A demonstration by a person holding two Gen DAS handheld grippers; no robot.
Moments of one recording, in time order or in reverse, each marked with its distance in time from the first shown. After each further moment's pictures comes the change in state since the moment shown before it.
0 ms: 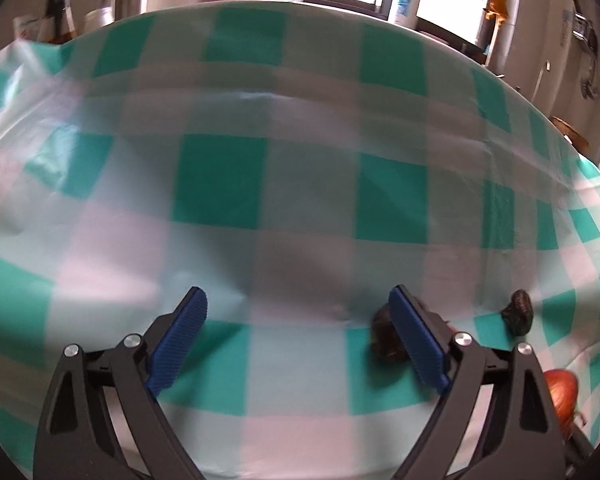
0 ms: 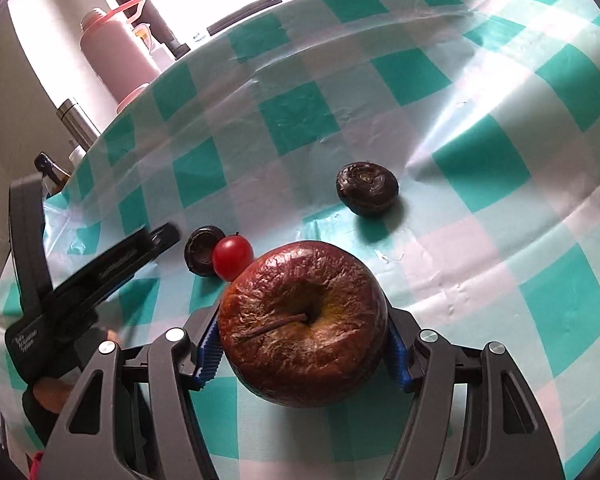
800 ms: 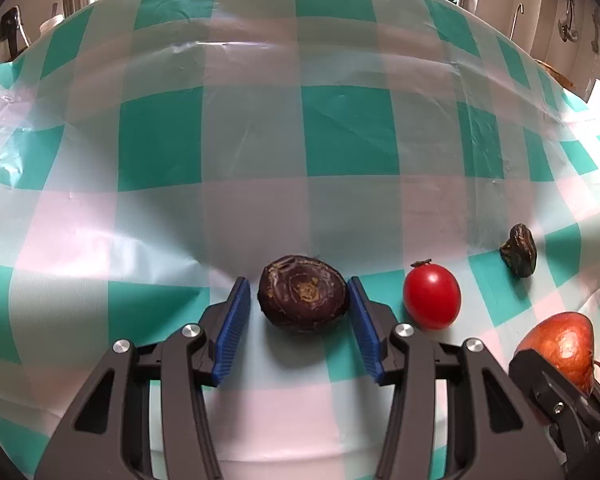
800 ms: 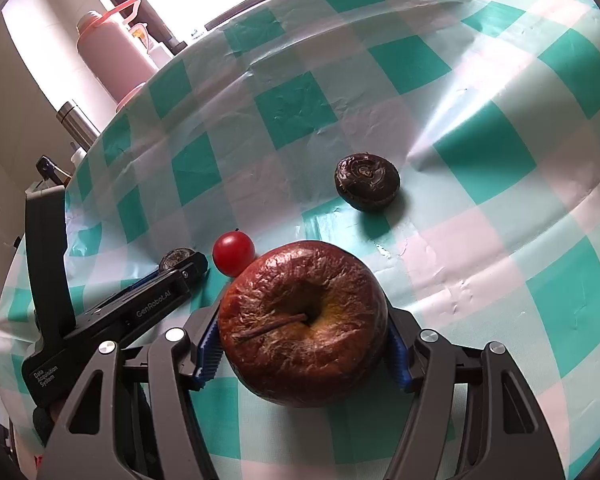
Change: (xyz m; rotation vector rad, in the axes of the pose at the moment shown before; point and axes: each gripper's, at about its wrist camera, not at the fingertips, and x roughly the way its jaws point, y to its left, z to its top) left arm 0.010 -0.013 -0.022 0.135 0.122 -0.017; right arm 0.003 -0.006 0.000 0.025 0.024 0.021
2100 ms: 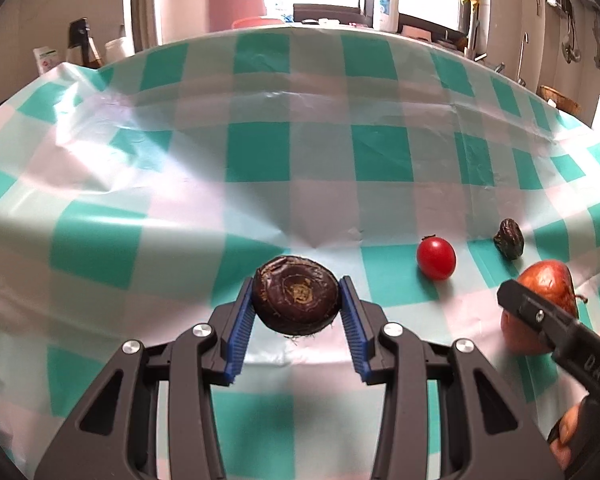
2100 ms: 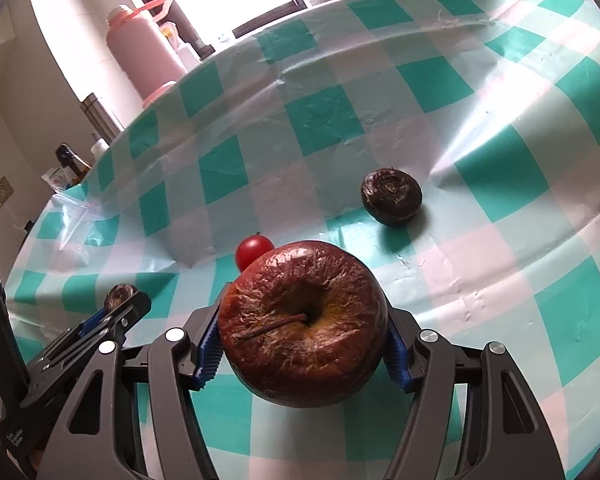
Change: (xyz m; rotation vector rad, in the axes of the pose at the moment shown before) left arm -0.086 0.016 -0.049 -0.043 -0.152 0.106; right arm -0.014 0.005 -0.007 -0.082 -0.052 0.059
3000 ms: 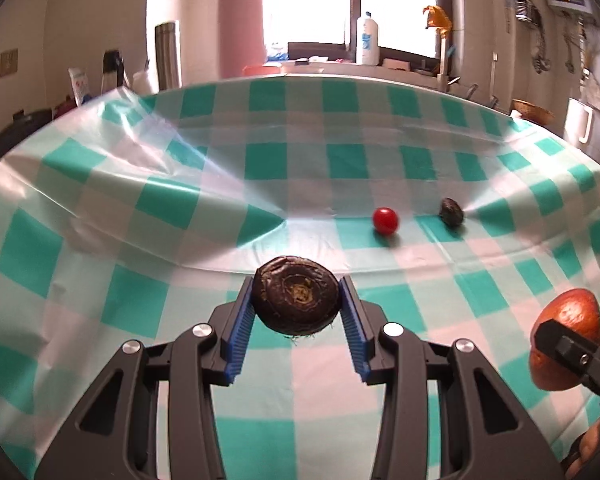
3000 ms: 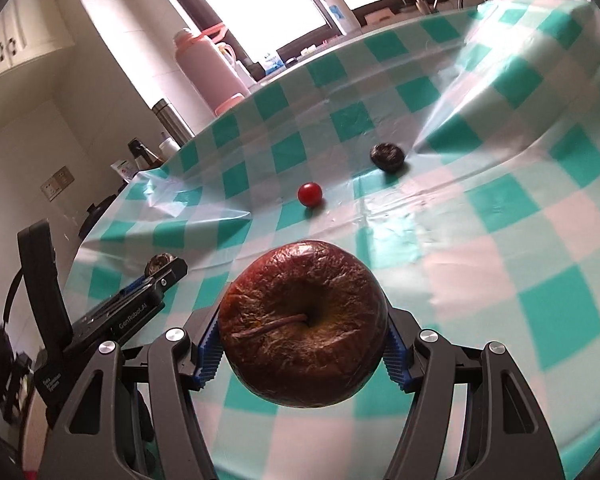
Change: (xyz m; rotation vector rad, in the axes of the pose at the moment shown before) left arm -0.111 -0.008 -0.062 0.033 -0.128 -0.020; right arm -0.140 -0.007 -0.082 -0.035 -0.062 0.148
